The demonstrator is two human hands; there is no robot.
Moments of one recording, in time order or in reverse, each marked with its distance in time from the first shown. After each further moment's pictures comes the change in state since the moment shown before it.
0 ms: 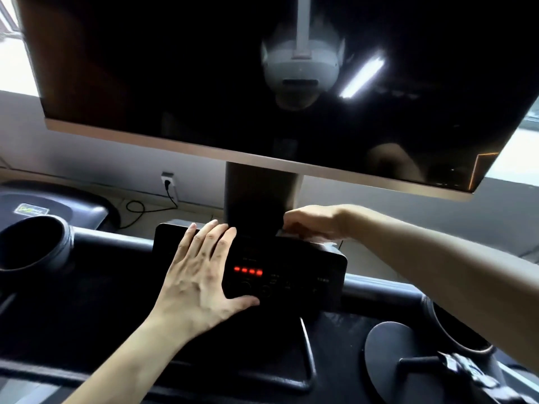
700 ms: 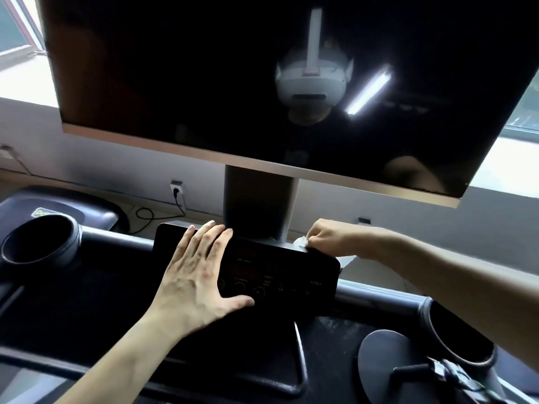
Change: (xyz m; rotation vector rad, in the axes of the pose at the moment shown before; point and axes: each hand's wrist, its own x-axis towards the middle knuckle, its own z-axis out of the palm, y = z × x) left_hand -0.001 0.006 0.002 0.019 0.023 -0.044; right_hand -0.051 0.015 -0.004 -0.686 0.280 -0.068
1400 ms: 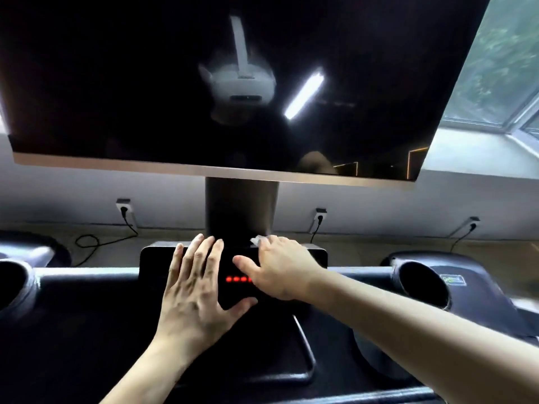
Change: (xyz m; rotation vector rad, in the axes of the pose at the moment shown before) left_hand 0.000 -0.011 0.021 -0.152 0.170 0.110; right_hand -0.035 -0.098 0.075 -0.202 0.392 0.078
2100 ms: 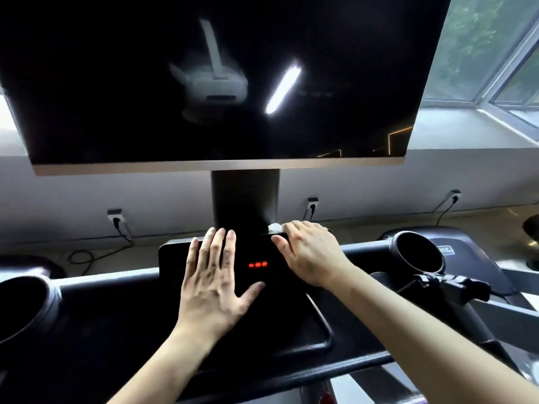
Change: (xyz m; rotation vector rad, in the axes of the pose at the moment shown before) left_hand 0.000 -0.013 -0.003 0.054 -0.026 0.094; right_hand -0.009 0.032 0.036 -0.054 0.353 0.044
